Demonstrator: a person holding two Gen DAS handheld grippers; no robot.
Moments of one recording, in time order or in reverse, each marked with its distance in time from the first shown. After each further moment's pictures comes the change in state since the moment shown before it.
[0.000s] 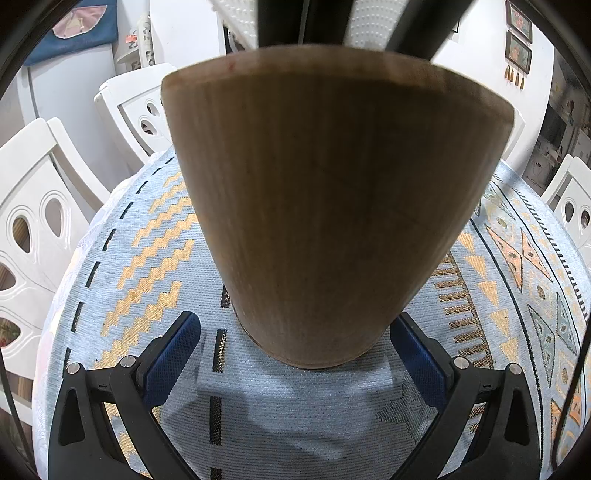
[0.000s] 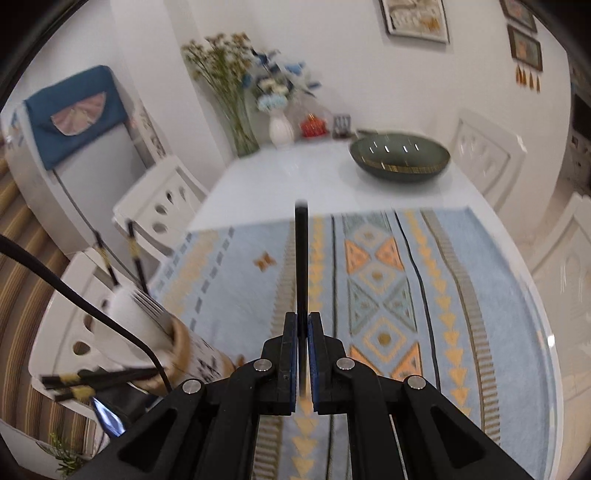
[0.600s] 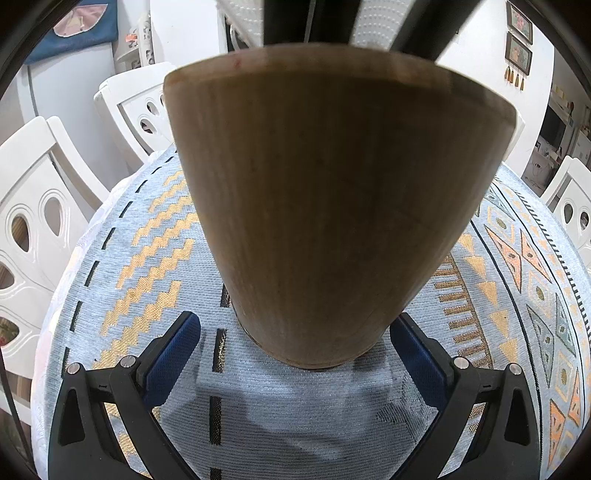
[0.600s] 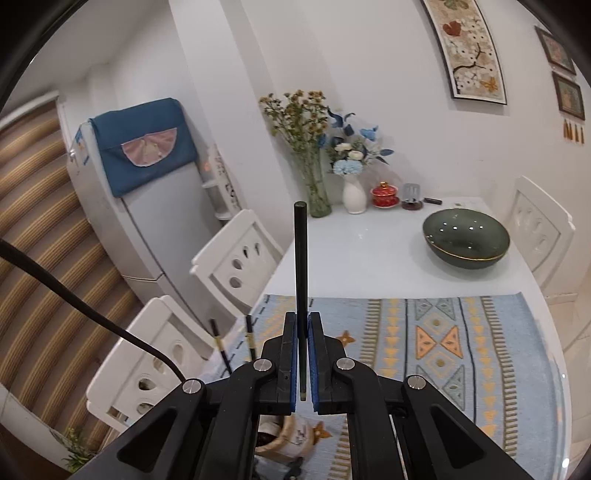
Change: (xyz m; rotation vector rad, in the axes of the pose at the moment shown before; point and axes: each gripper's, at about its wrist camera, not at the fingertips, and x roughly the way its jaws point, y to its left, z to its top) left arm -0.001 -0.001 -0.001 -0.002 0.001 -0.002; right arm -0.050 0.069 0.058 -0.086 -0.163 0.205
